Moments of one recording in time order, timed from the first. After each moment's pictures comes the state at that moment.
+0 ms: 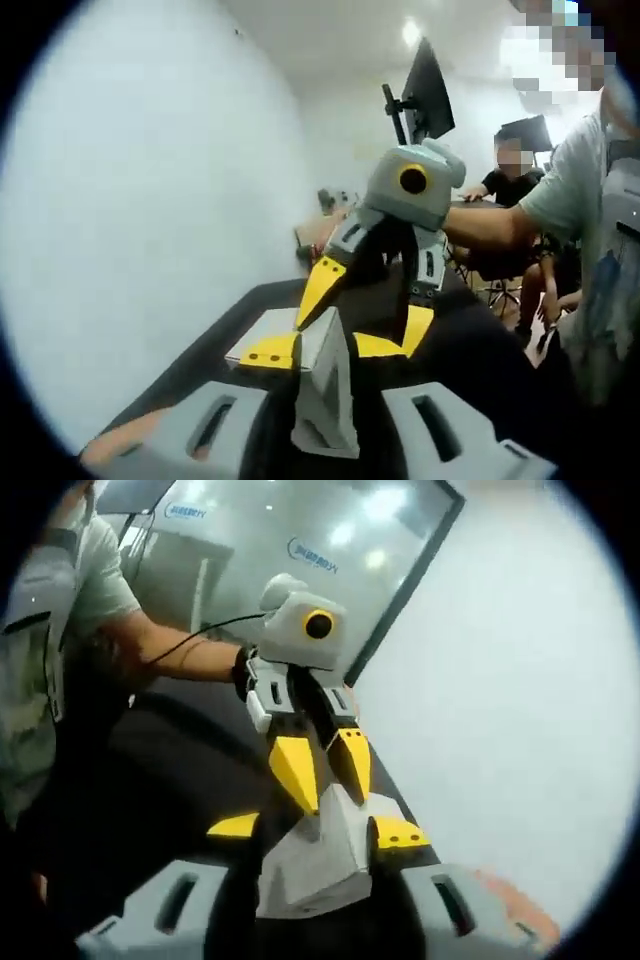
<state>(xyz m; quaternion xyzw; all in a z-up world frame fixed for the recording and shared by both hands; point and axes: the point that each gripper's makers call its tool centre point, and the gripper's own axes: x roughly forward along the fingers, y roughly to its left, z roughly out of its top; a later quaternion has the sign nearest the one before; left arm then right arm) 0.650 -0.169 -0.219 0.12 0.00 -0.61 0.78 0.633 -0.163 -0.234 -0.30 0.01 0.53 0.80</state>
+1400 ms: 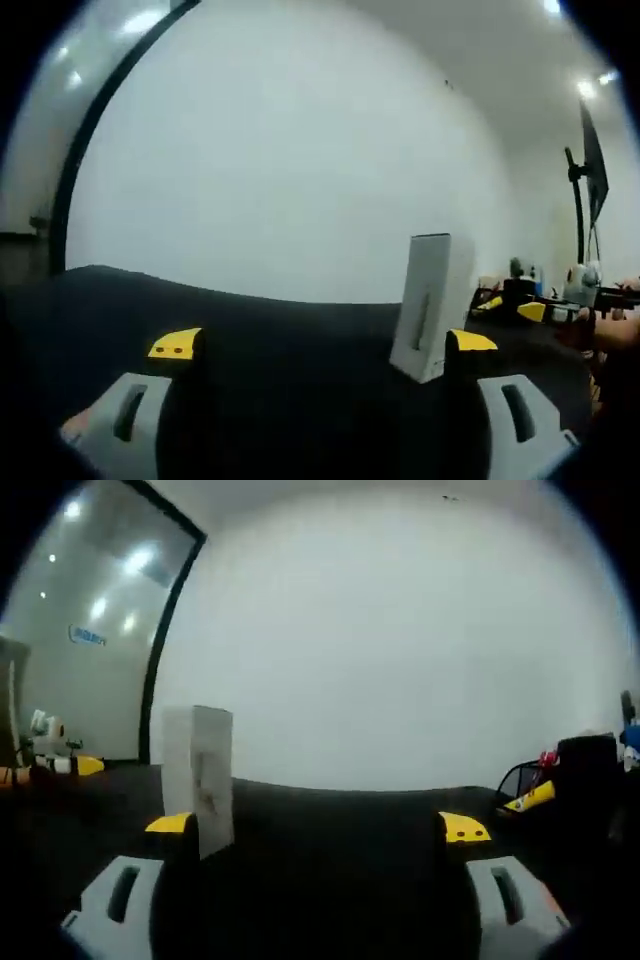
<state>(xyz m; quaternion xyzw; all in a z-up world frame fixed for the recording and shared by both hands) 0.642 0.017 -0.333 -0.08 -0.02 -0.18 0.98 0.622 -0.370 -0.312 -0.02 -0.05 0.10 0.99</state>
